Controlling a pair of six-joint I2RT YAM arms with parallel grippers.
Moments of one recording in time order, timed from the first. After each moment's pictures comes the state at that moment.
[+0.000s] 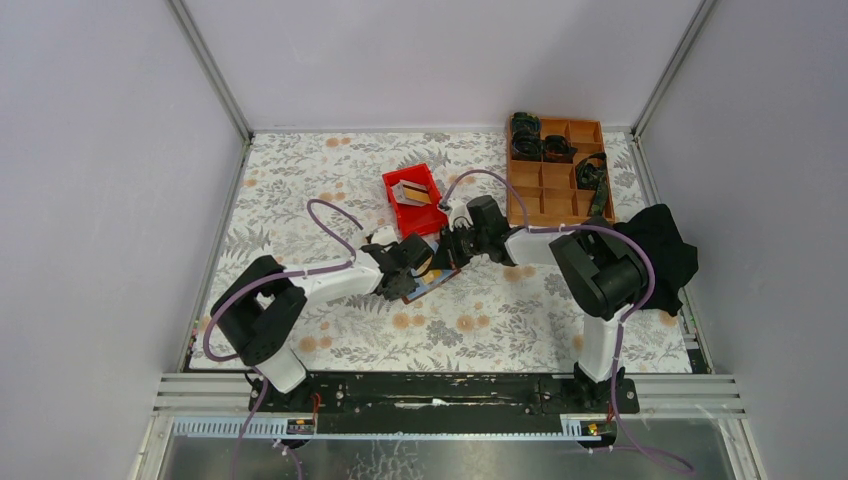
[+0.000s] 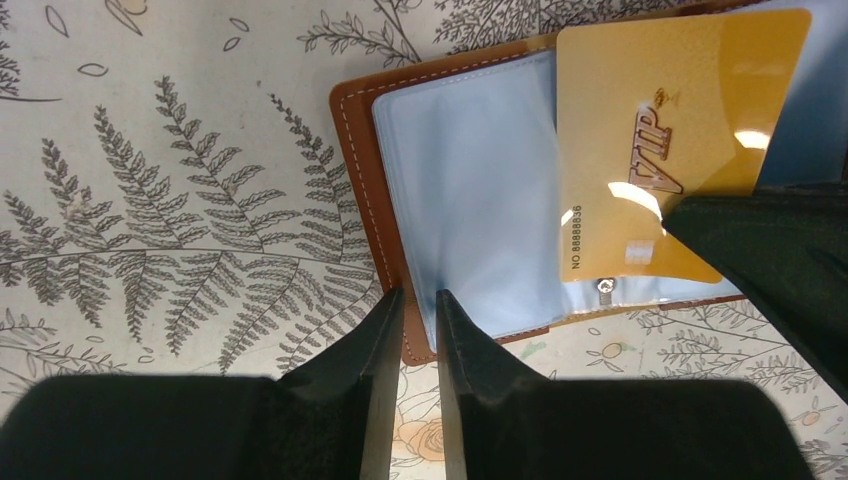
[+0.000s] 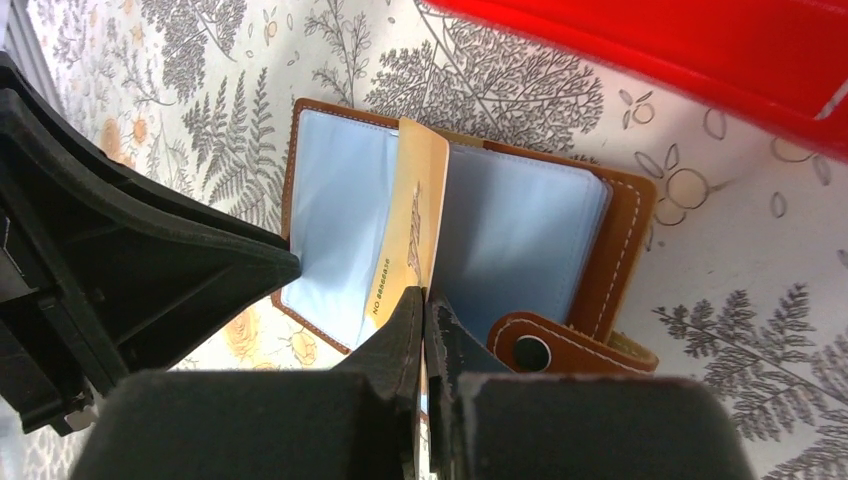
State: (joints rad) left arm -0.80 1.66 0.90 -0.52 -0.31 -1.15; right arm 0.58 1.92 0.97 0.19 -0.62 0.24
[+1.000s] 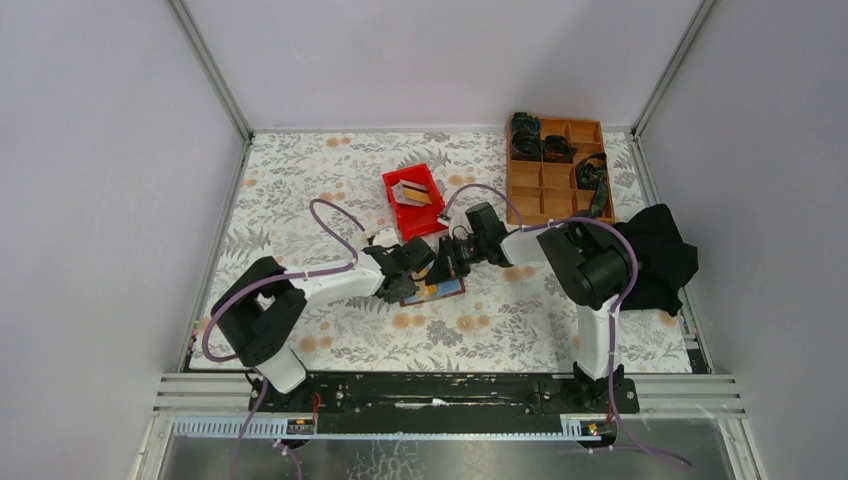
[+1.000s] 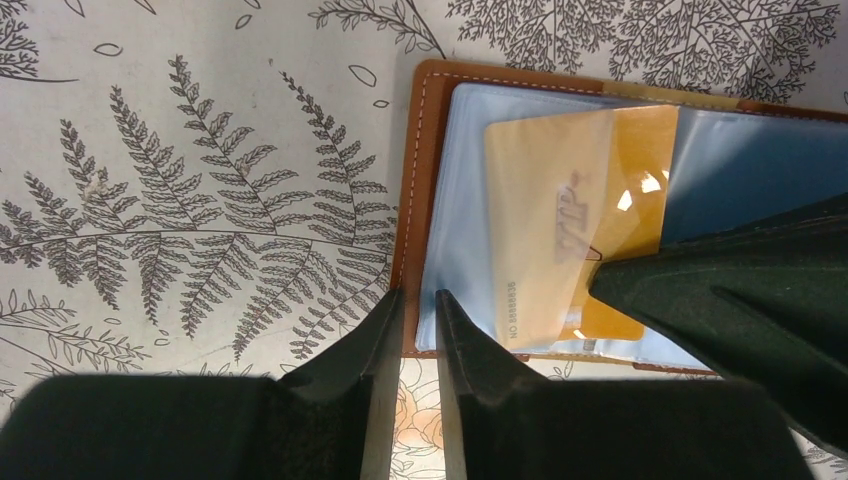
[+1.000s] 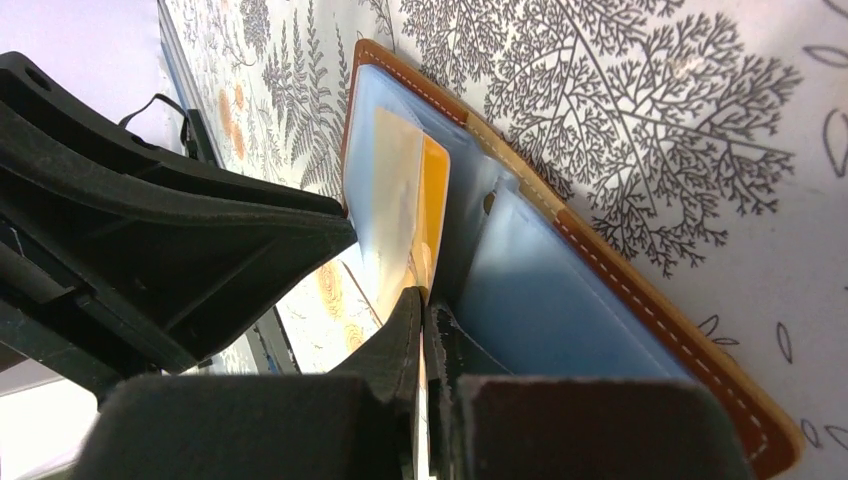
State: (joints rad) left arm -0.83 1.66 0.90 -0.56 -0.32 -1.15; right arm 0.57 2.03 0.98 0.15 -0.84 0.46
